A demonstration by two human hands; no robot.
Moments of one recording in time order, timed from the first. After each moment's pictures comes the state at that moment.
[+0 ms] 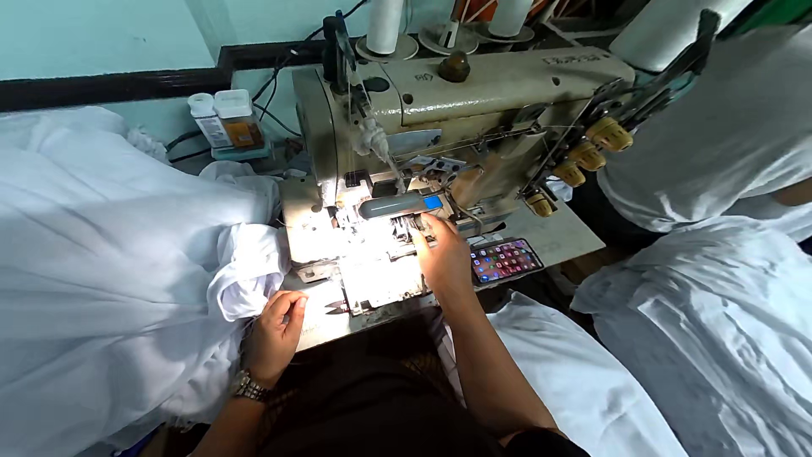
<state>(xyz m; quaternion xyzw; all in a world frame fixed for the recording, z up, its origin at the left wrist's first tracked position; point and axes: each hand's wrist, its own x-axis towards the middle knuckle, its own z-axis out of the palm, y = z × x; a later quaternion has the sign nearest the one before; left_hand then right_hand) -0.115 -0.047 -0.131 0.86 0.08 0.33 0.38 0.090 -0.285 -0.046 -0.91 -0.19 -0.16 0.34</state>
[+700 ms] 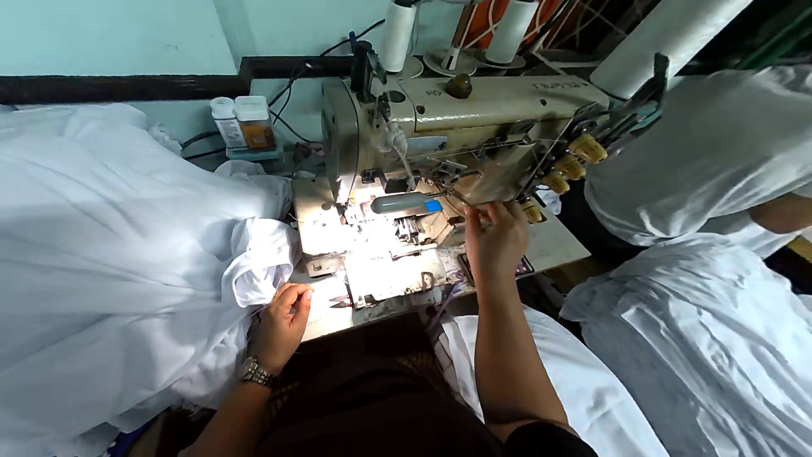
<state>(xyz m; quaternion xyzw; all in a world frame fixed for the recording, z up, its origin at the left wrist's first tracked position) -0.117 -0.047 -0.130 0.86 0.09 0.33 0.38 0.107 -0.325 0.006 -0.90 -0.13 -0.30 0.29</state>
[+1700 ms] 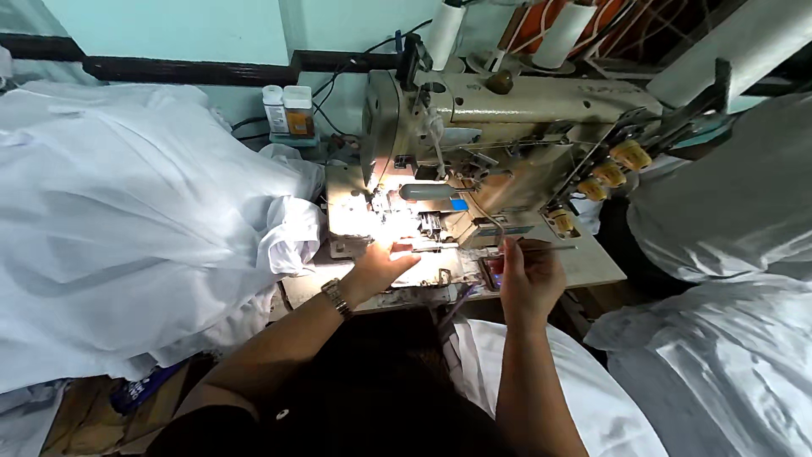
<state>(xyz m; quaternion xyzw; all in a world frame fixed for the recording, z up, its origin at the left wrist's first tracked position) -0.034 -0.128 -0.018 0.73 0.04 0.05 0.69 0.063 -0.357 -0.022 -0.74 -0.20 -0.21 0.61</state>
